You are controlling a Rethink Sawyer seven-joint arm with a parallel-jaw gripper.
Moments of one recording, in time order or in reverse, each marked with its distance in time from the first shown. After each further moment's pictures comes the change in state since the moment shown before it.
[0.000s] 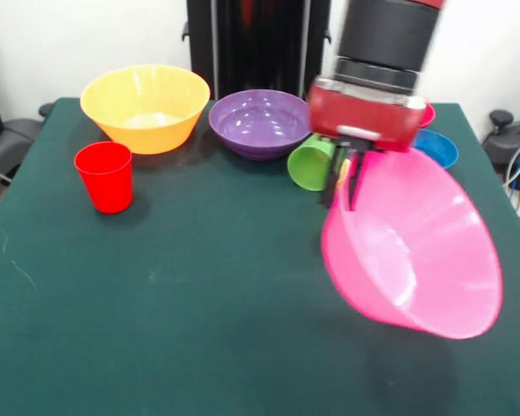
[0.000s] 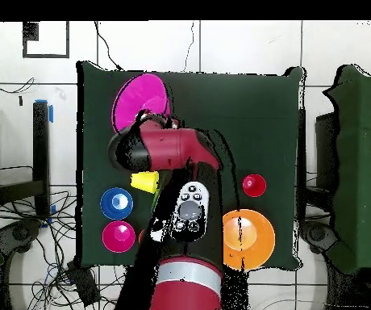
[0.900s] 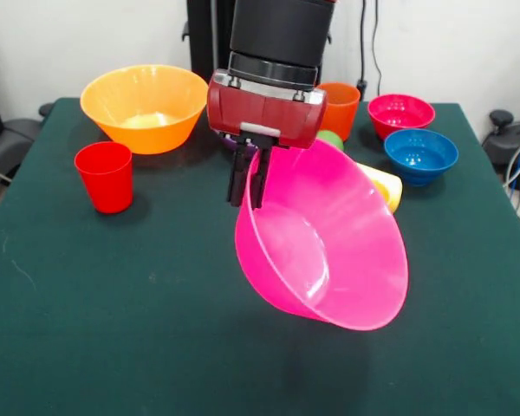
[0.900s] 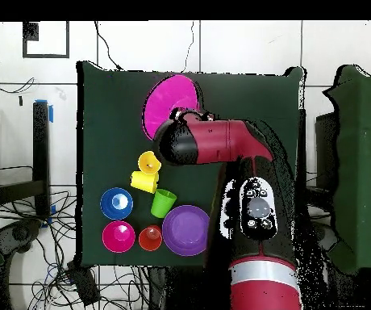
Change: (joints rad) arm -0.256 -0.072 0.225 0.005 -0.221 0.113 -0.168
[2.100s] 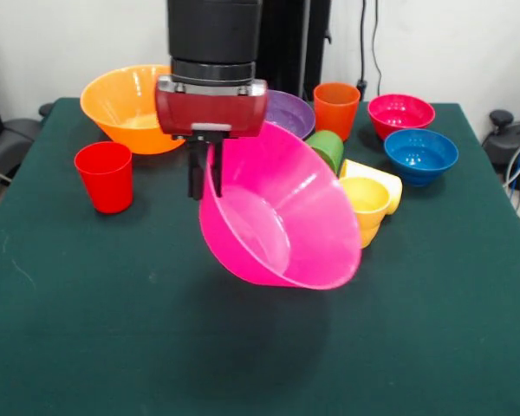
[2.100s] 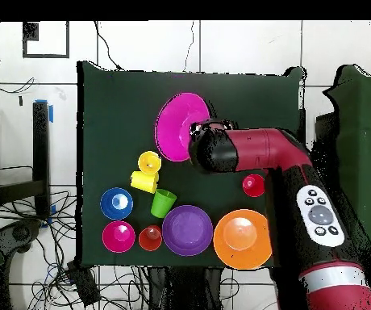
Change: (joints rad) arm -0.311 -0.047 0.306 0.133 -0.145 0.065 -0.229
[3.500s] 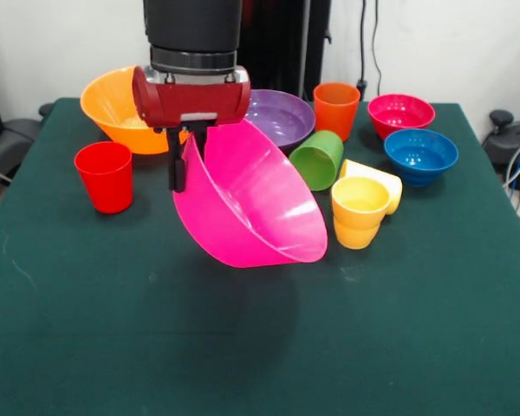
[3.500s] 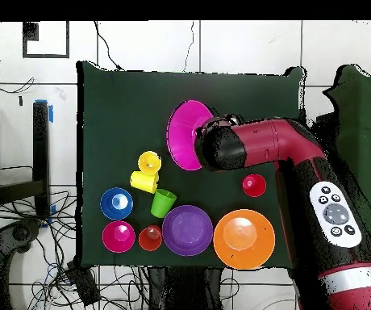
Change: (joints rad) arm -0.098 -0.033 0.173 -0.006 -0.178 0.132 -0.228
